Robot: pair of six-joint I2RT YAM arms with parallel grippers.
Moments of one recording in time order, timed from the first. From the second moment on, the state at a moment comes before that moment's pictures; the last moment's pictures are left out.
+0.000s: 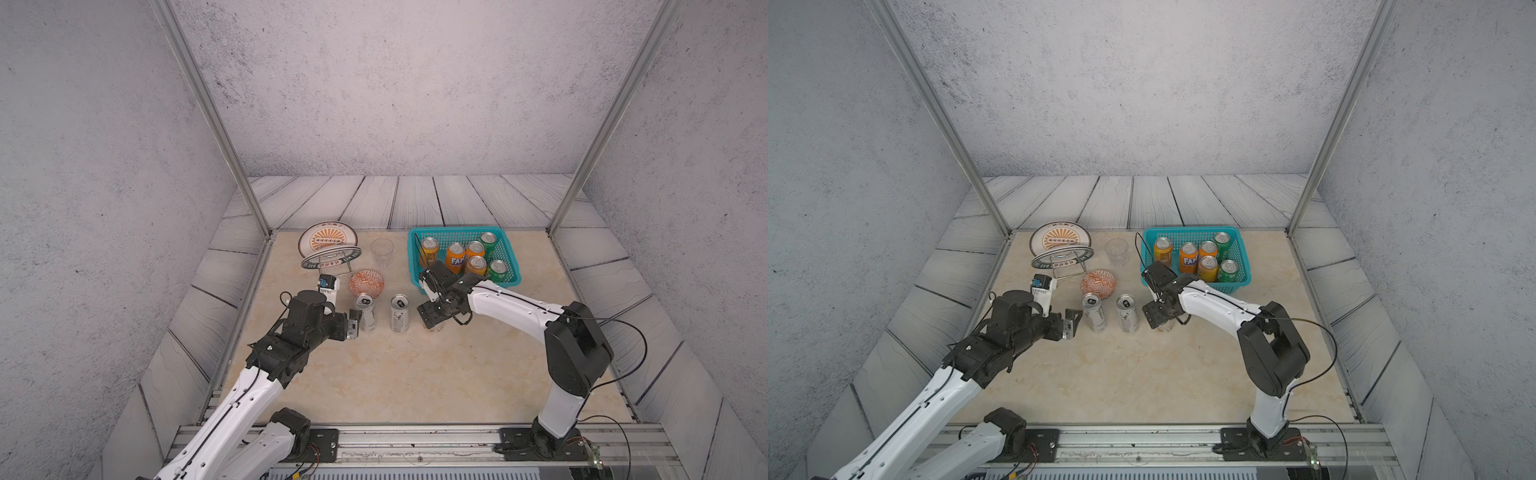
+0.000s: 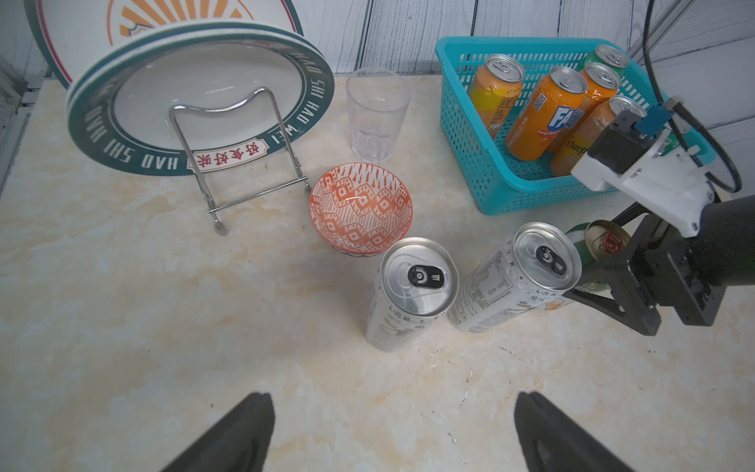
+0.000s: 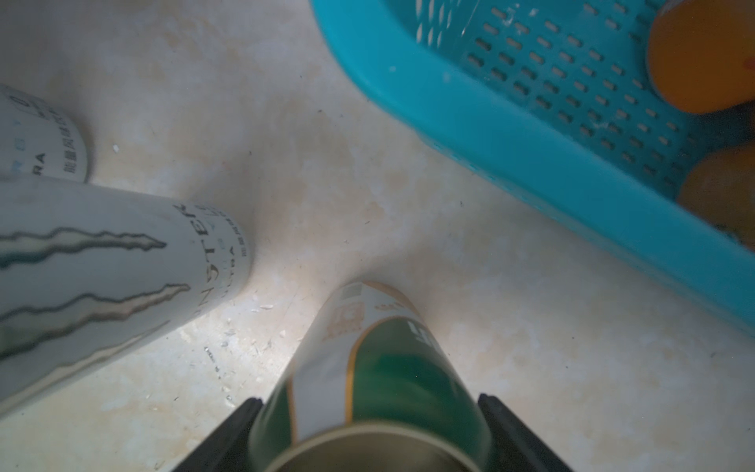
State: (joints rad) left arm -0.45 0.82 0.76 -0.56 -0.02 -0.22; right arm 0.71 1.78 1.32 -0.74 0.09 0.17
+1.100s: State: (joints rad) left arm -0.45 0.81 0.79 -0.61 -0.06 -0.19; right arm 0.29 1.56 1.52 -0.88 0.16 0.01
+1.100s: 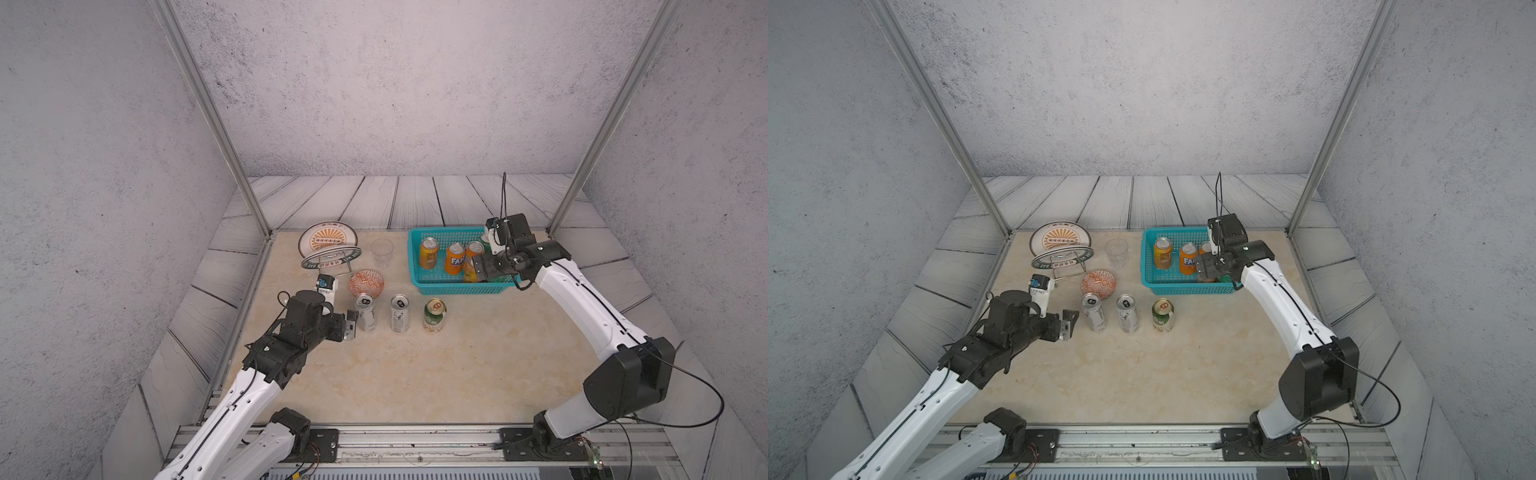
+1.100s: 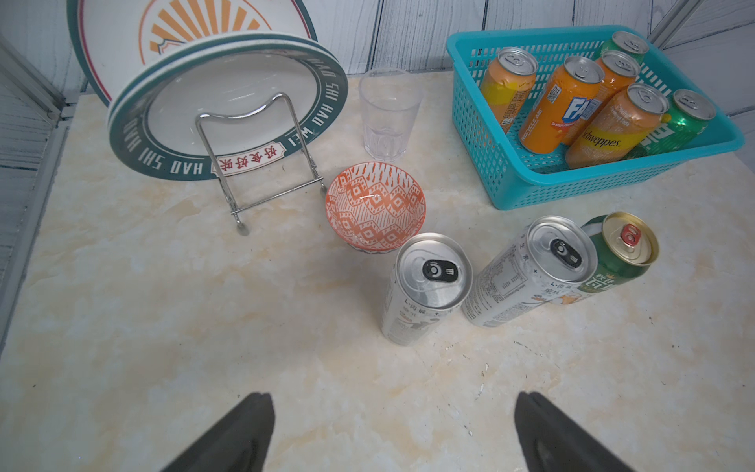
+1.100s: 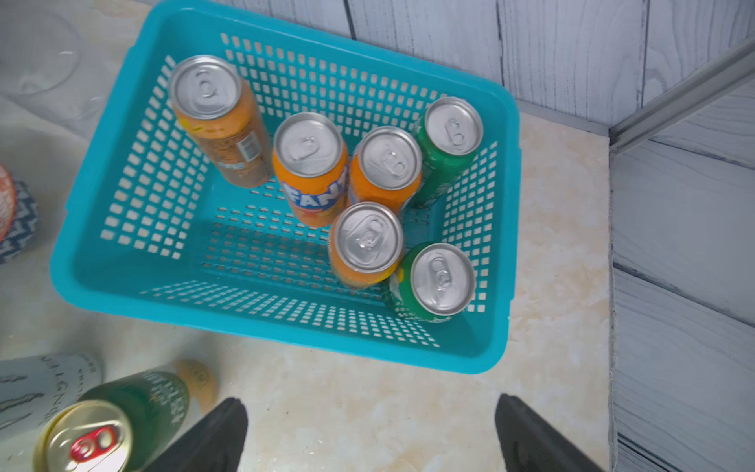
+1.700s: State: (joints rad) left arm -0.45 0.79 0.79 -0.61 -0.06 -0.19; right arm 0.13 1.86 1.64 -0.90 0.05 -0.01
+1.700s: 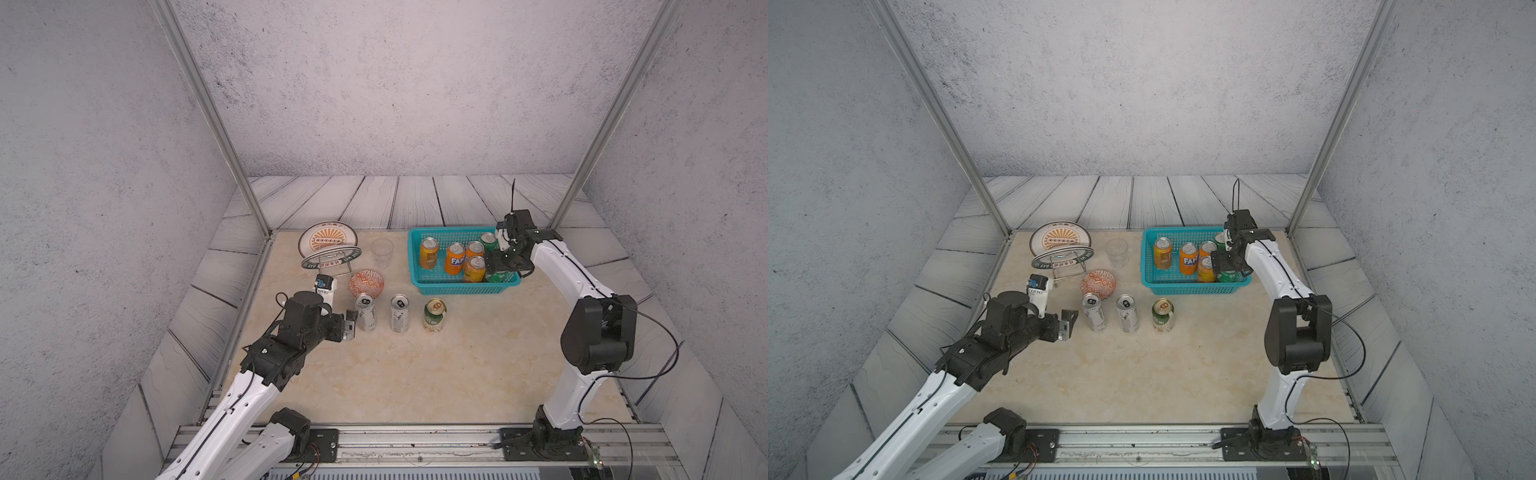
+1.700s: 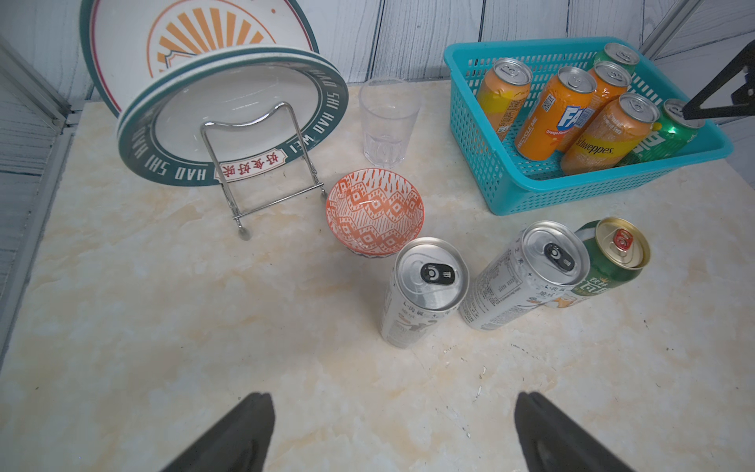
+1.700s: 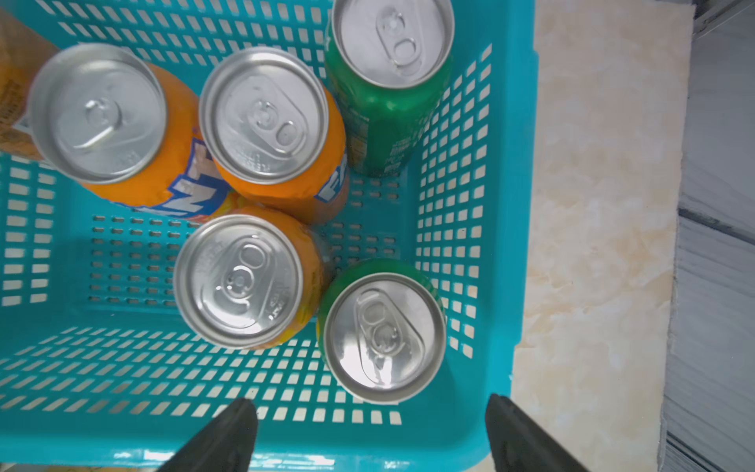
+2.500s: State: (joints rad) left arm -0.45 0.79 0.79 -0.61 -0.07 -0.19; right arm 0.10 2.02 1.69 -0.90 0.03 -0.05
